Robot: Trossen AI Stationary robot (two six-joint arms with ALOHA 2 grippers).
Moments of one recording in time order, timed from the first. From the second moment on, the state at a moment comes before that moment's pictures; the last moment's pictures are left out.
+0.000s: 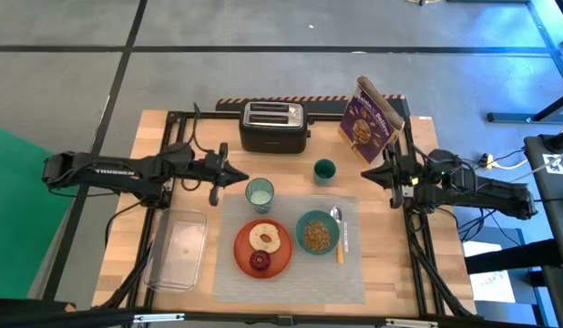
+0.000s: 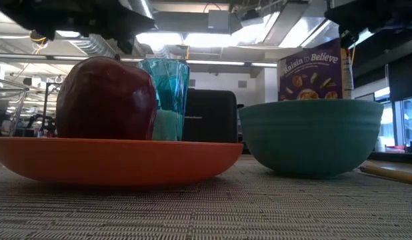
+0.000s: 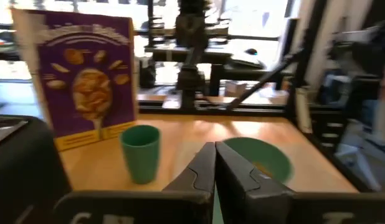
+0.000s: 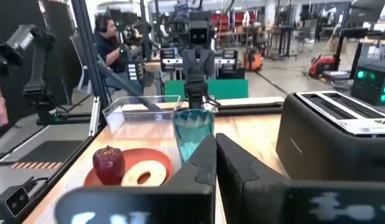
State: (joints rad) left arm 0.15 0.88 0.44 0.37 0.18 -0.05; right arm -0.16 0.31 0.40 -0.10 -0.20 0.05
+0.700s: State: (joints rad) left arm 0.15 0.30 0.15 0.32 0.17 -0.10; right arm -0.16 0.00 0.16 -0.03 -0.24 0.25
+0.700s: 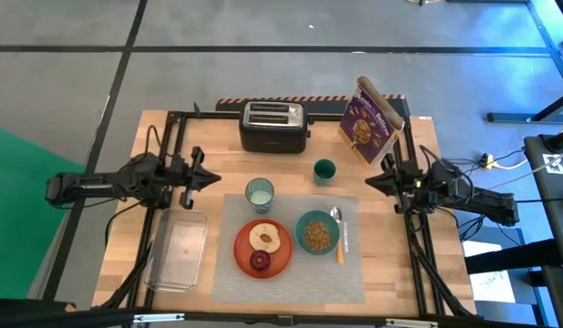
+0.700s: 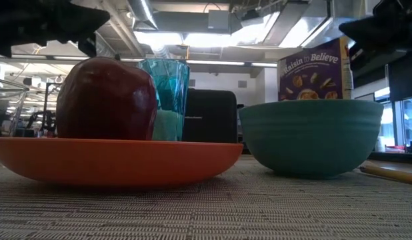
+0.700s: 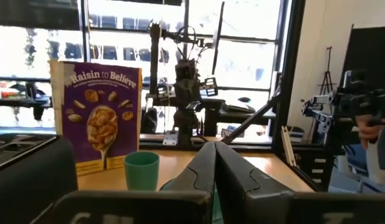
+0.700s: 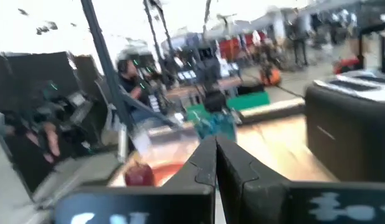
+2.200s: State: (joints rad) left arm 0.15 0.03 0.01 0.03 0.14 -0.10; right arm -0.16 0.00 0.01 0.05 -0.21 0.32
